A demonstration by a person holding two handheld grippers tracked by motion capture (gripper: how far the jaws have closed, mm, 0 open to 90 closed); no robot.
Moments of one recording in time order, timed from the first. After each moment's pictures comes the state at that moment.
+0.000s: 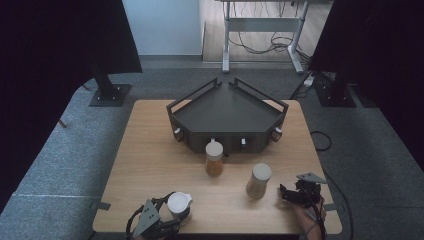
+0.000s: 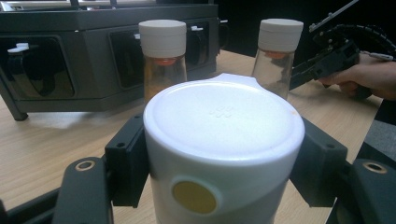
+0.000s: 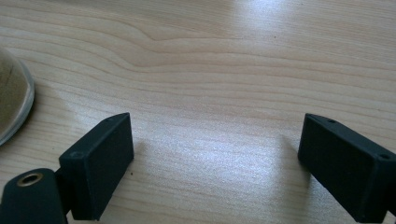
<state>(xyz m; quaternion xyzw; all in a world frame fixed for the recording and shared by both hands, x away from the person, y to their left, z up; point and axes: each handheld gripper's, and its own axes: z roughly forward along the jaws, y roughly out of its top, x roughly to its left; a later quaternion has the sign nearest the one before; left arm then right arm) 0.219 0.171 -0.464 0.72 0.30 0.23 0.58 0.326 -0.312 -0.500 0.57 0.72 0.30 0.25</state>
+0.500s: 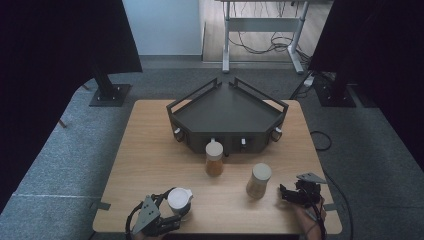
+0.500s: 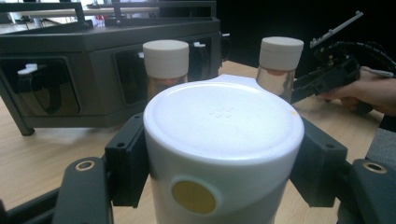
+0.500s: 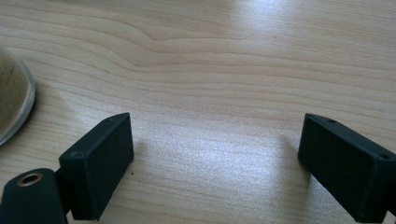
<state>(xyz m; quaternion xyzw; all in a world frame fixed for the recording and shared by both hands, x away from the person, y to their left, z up) 0.223 0.167 -0.443 0.71 0.31 0.24 0.58 0.326 -0.312 -0.500 0.57 0.72 0.30 0.25</state>
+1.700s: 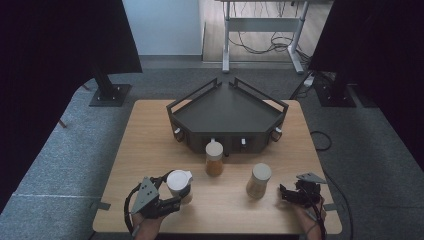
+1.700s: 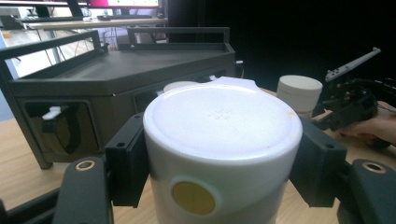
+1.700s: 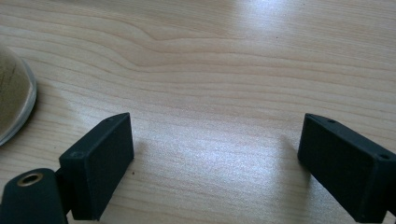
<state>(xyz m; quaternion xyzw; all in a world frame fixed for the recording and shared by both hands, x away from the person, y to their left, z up) 0.255 0.166 -0.400 0.70 0.31 0.25 0.59 0.326 -0.312 -0.500 0.57 0.73 0.30 0.24</state>
